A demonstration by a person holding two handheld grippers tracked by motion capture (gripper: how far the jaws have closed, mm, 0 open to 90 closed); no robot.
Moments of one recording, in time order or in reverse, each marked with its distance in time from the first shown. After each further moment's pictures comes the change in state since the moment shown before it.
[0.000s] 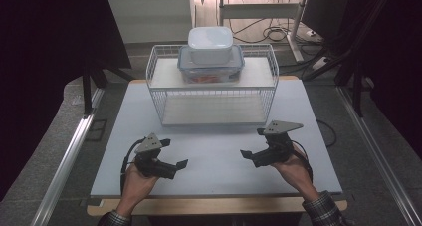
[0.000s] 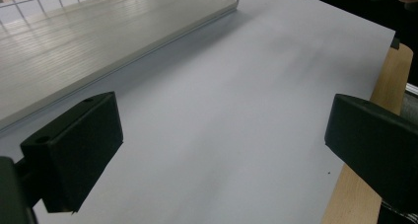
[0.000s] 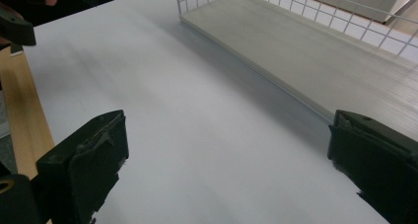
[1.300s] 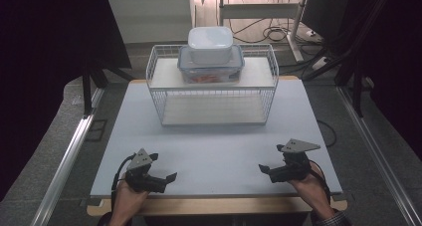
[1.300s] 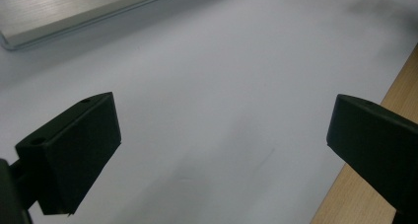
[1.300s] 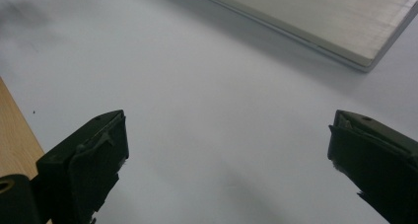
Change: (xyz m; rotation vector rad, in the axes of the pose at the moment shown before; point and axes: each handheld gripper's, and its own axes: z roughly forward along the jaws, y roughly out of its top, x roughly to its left) left arm 0.002 -0.054 -0.011 0.061 0.080 -0.045; right arm -0.008 -0.067 -0.025 0.057 -0.110 0.061
